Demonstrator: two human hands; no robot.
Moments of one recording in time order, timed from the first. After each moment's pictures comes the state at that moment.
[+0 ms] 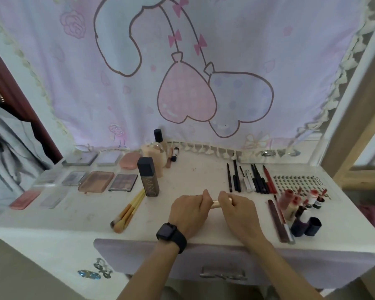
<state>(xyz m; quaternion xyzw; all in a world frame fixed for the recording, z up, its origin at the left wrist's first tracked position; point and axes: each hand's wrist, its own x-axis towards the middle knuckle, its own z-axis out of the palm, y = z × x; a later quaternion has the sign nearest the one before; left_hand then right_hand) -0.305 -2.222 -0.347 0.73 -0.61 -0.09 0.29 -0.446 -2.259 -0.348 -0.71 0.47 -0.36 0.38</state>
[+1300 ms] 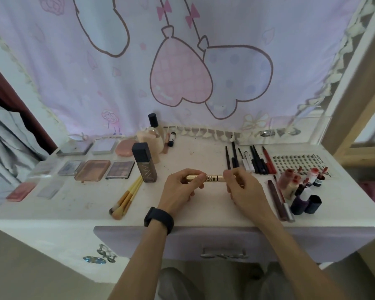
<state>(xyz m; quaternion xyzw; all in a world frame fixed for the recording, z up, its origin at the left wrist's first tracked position) -0.281 -2.219 -0.347 0.62 -0.47 -0.36 0.52 -0.463 -2.270 -0.356 -0.67 0.45 -0.39 0.45</state>
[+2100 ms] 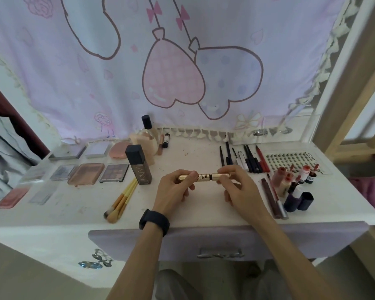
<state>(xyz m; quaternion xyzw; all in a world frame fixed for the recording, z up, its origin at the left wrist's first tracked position) -0.280 -2.222 -0.349 0.63 -0.45 -0.35 0.53 -0.466 -2.265 -0.356 -0.64 0.42 -0.42 0.48</state>
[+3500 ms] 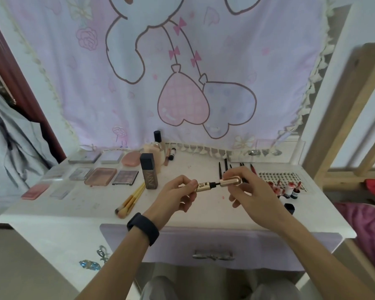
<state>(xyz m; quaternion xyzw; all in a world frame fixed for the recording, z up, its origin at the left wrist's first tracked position) -0.298 -2.160 -0.284 0.54 -0.45 -0.49 0.52 -0.512 -2.223 -0.272 -0.74 0.34 -0.37 0.44</state>
